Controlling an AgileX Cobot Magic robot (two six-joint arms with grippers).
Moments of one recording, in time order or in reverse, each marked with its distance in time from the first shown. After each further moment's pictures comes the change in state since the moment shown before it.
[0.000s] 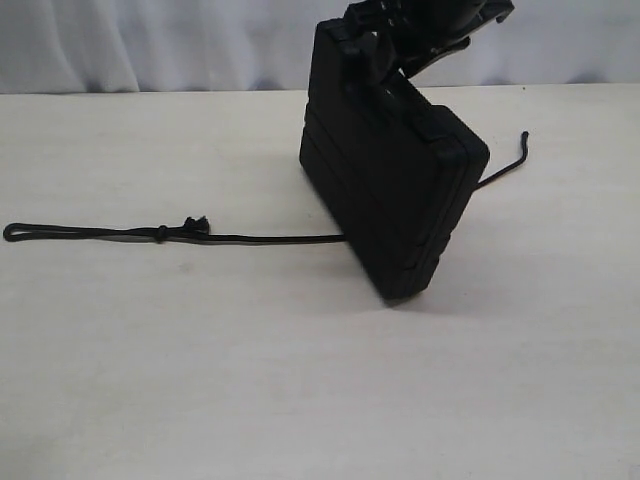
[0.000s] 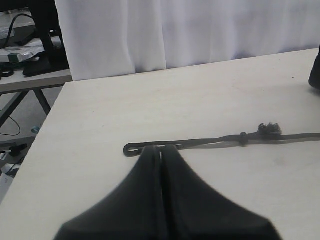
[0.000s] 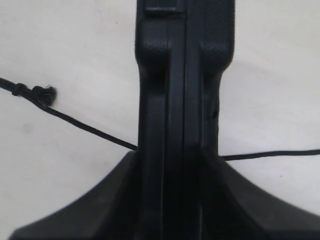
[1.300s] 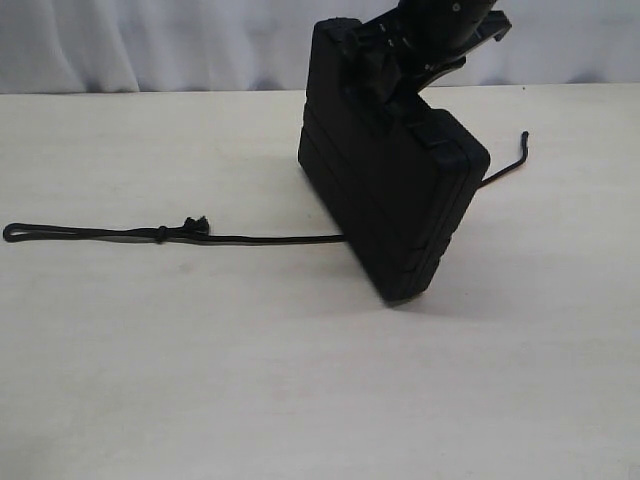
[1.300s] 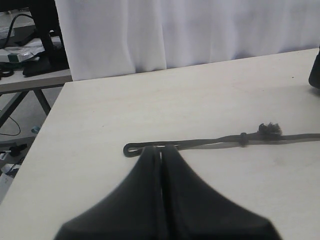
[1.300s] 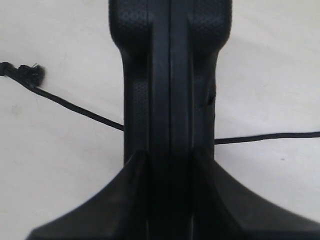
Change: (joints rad) left arm 0.000 0.000 0.000 0.000 0.000 0.000; right arm 0.000 0.028 0.000 -0.011 0.042 0.000
